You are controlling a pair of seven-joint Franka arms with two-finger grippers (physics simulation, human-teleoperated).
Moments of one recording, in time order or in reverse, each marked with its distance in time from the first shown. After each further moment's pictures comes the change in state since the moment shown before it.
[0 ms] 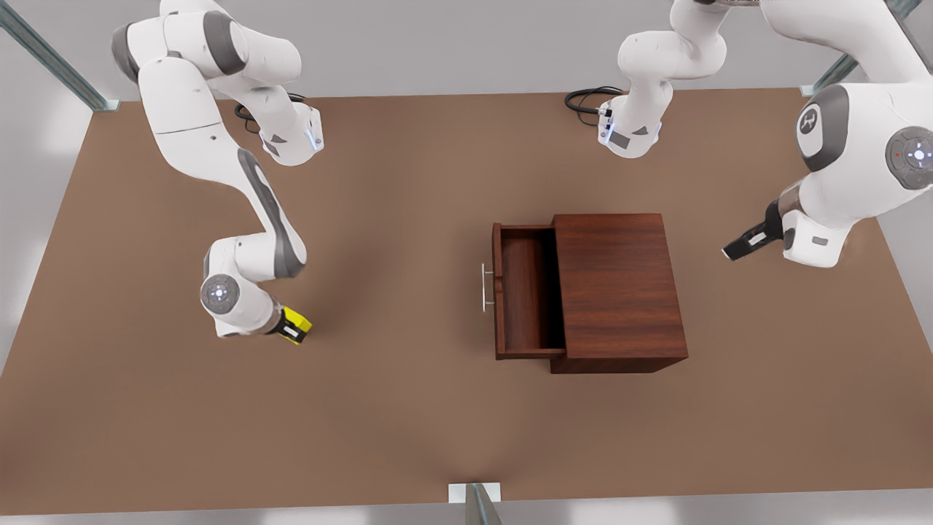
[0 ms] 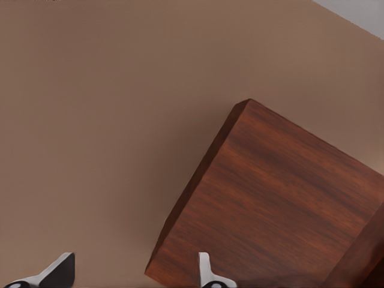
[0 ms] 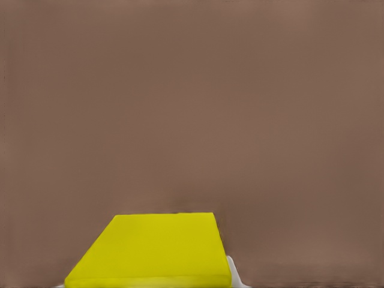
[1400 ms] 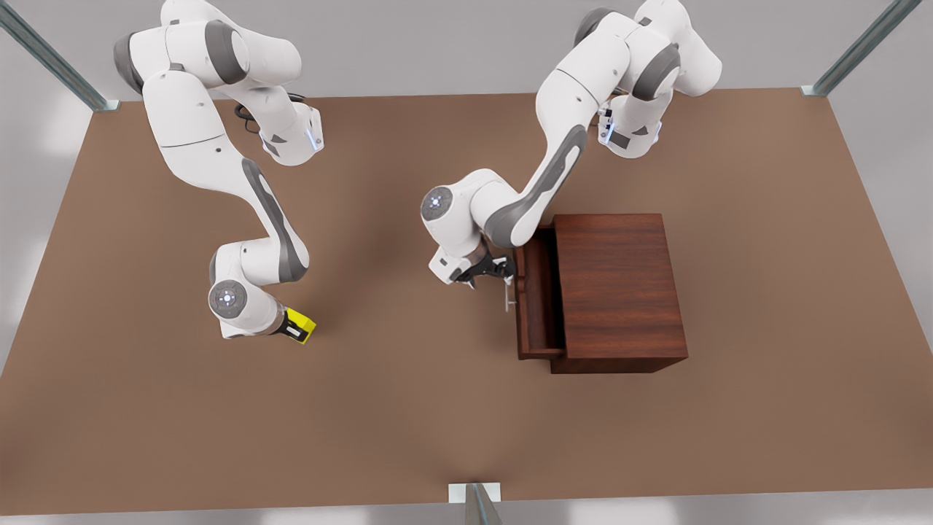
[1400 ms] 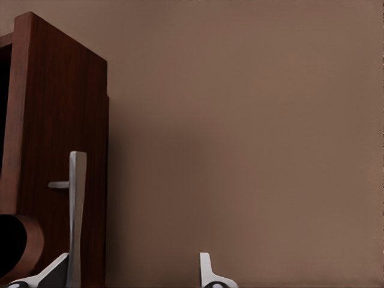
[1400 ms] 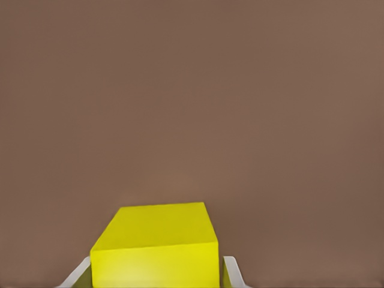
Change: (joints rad) left arm -0.782 0.594 0.007 0.146 0.371 0.403 -0.384; right arm -0.005 0.064 -0.009 -0.023 -0.040 0.044 -0.003
